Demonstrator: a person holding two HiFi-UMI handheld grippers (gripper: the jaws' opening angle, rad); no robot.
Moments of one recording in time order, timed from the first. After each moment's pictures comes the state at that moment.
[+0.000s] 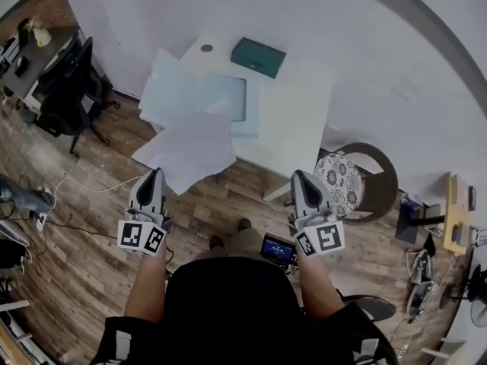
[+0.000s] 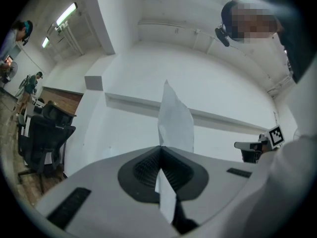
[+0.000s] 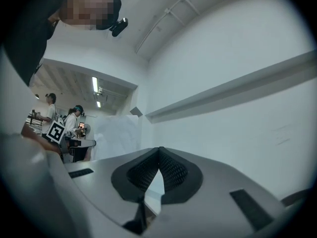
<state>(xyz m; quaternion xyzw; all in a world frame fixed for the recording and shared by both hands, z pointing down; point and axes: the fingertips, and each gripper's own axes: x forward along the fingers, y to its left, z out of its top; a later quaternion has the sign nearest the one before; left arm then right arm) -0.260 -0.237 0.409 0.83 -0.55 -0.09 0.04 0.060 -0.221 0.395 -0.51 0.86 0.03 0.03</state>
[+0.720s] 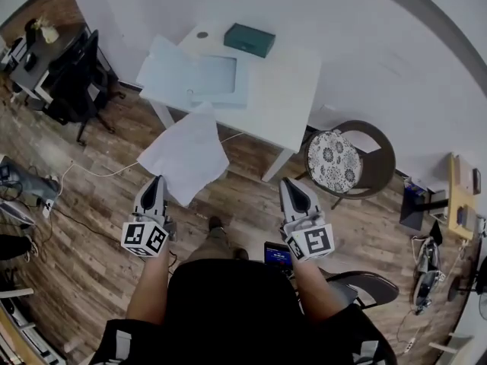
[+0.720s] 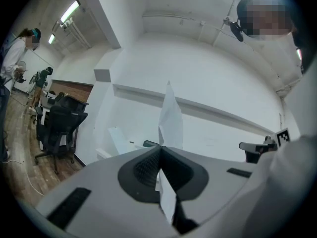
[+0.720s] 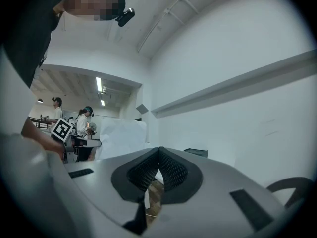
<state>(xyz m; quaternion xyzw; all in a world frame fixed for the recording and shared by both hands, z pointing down) -0.217 -0.094 0.449 0.81 -0.57 -0.05 0.10 0.089 -0.073 0.427 -0.49 0.87 0.00 0.00</state>
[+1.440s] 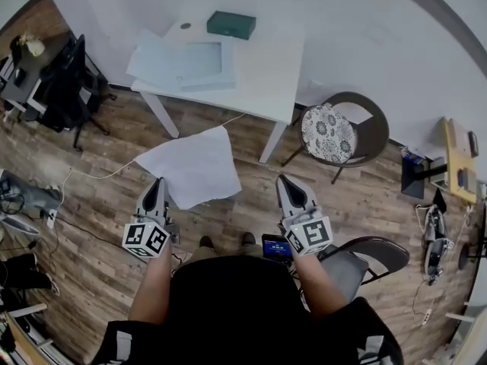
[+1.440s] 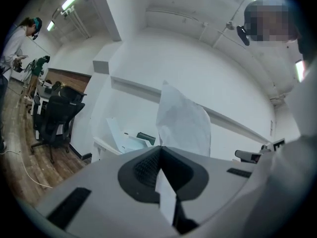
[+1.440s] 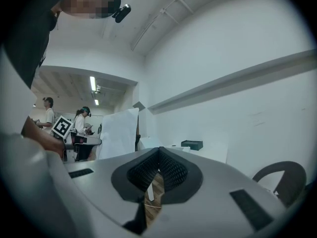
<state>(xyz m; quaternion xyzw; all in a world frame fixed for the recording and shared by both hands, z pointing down) -0.214 -0.020 0.465 0.83 -0.53 -0.04 0.15 0.086 0.019 0.458 -0.52 0.85 -0.04 0.00</state>
